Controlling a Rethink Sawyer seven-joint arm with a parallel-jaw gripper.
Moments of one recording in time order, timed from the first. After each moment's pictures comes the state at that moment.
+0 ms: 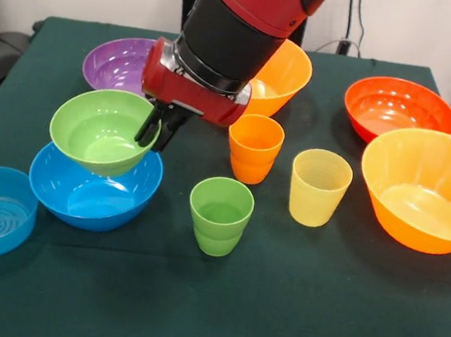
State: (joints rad) arm -0.10 -0.39 -0.18 1.07 -0.38 0.80 1.71
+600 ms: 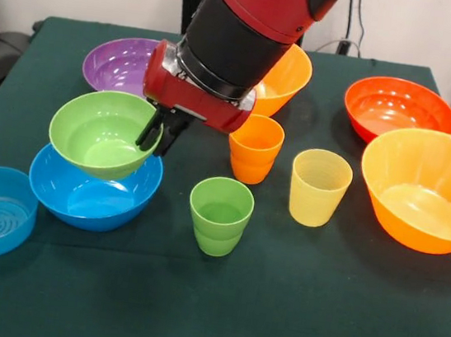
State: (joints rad) arm -0.08 -0.36 -0.21 0.99 -0.34 0.86 1.71
